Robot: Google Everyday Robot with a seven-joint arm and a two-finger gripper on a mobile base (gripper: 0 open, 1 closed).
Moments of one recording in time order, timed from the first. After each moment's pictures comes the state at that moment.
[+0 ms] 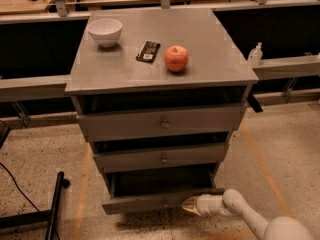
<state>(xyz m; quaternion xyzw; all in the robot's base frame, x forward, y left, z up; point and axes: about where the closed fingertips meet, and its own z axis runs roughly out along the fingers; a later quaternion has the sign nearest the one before) 0.560 -0.140 0.136 -0.58 0.68 0.23 0.39</state>
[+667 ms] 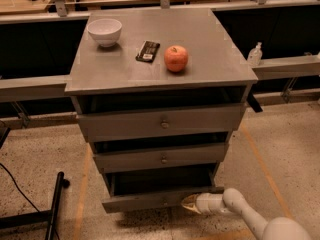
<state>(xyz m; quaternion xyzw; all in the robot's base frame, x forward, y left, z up) 0.570 -0.138 0.140 -0.58 0.67 0.23 0.40</state>
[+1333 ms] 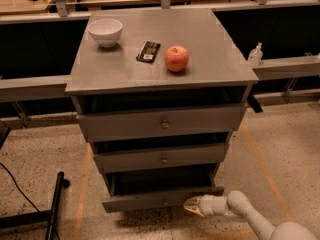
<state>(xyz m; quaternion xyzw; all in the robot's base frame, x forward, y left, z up) 0.554 -0.146 0.149 -0.59 0.66 0.24 0.41</state>
